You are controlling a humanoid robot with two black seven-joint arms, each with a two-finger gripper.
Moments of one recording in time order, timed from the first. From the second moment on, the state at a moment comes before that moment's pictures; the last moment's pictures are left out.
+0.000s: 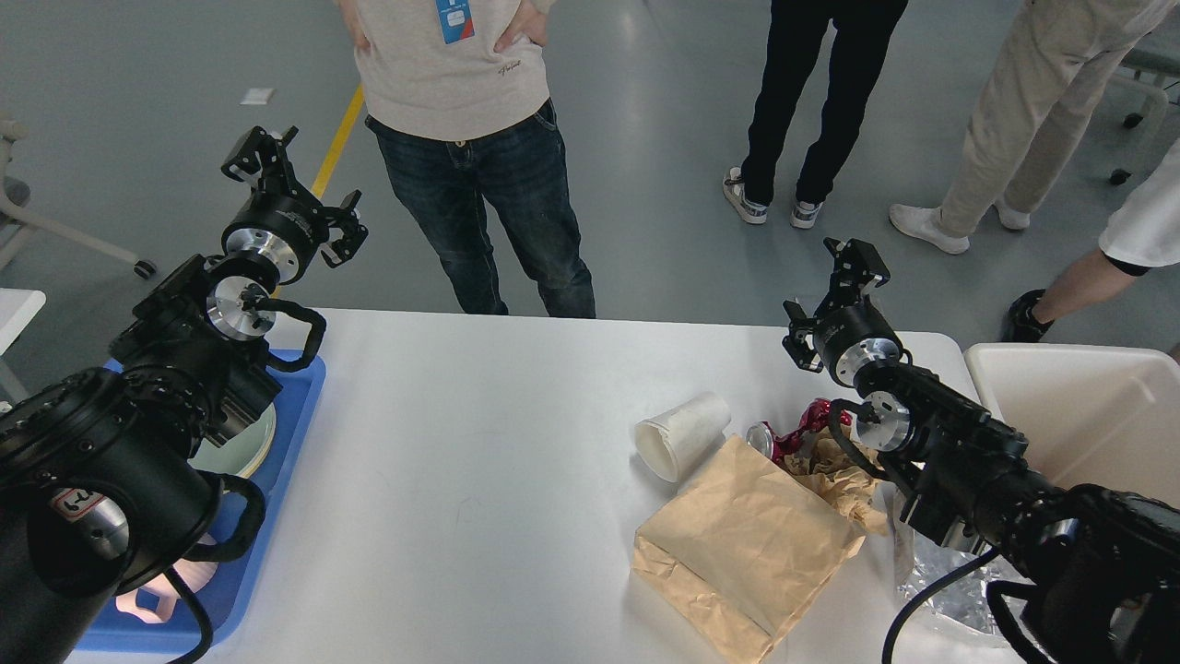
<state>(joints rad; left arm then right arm) -1.18 -0.02 -0.63 0.21 -0.22 -0.47 -0.14 0.84 -0.05 0.44 0.26 0.03 0.13 0.35</state>
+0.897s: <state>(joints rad) -1.04 -0.06 -0.48 0.19 -0.21 -0.49 -0.38 0.84 -0.05 0.44 0.26 0.03 0.13 0.35</state>
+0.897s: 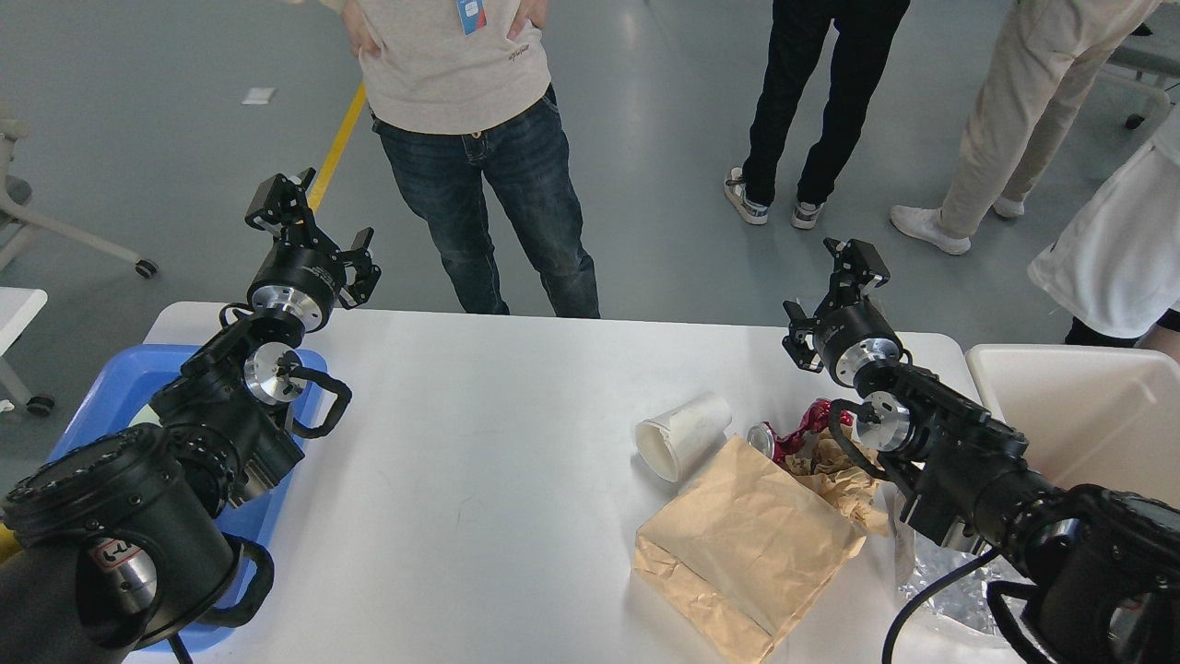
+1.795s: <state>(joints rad) -0.93 -0.12 -0.28 0.19 -0.21 -0.49 -0.71 0.84 -0.05 0.44 0.26 0.03 0.13 0.35</state>
